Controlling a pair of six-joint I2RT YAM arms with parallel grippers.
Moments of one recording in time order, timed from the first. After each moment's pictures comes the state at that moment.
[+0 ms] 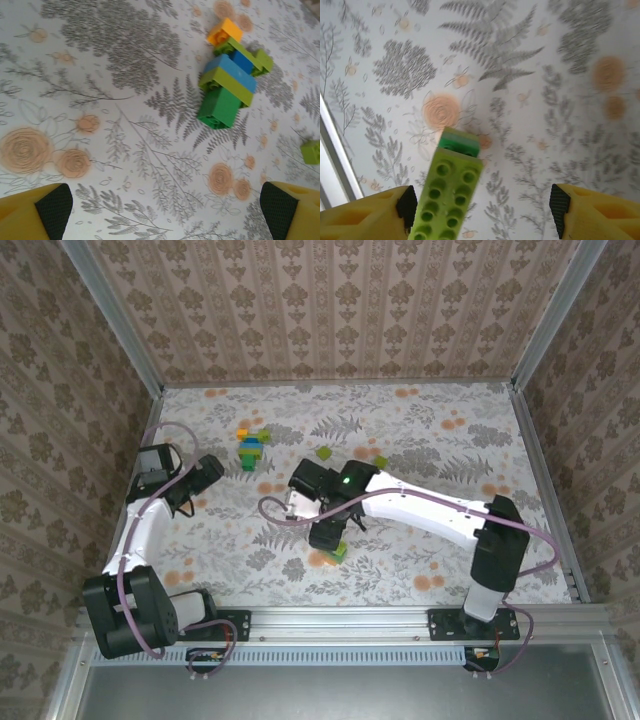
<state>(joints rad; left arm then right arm) 0.13 1.20 0.78 -0.43 0.27 -0.43 1.00 1.72 1.55 -1.07 0.06 -0.31</state>
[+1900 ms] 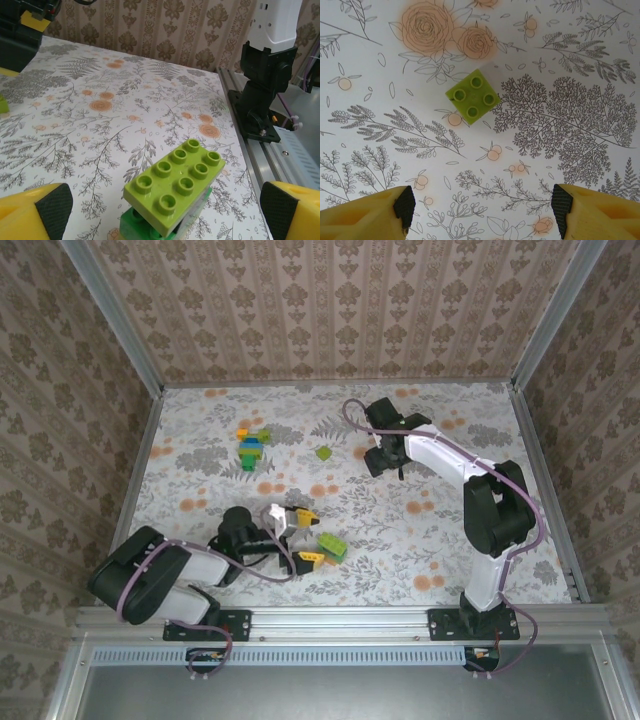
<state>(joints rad) -0.63 1.41 0.13 1.10 0.92 -0.02 0.42 1.86 1.47 -0.83 0.23 0.03</state>
